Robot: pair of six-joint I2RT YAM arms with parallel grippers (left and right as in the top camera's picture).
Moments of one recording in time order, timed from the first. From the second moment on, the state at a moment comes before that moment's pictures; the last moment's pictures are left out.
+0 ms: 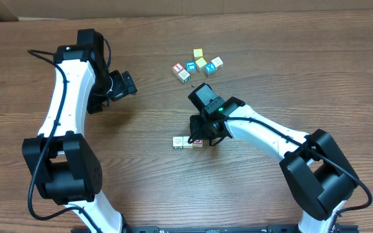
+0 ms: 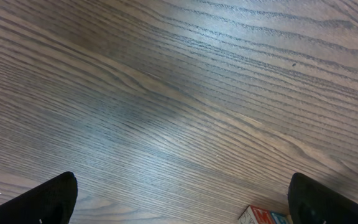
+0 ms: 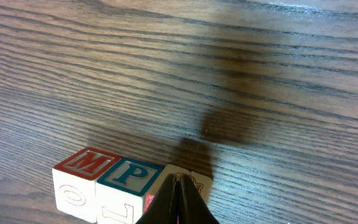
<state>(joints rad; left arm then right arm) 0.07 1.92 1.65 -1.22 0.06 -0.41 0.69 1.92 1.27 -0.61 -0.16 0.62</state>
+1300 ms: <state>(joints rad) 0.07 1.92 1.66 -1.22 0.06 -0.41 0.33 1.69 1.61 -1.04 -0.15 0.52</state>
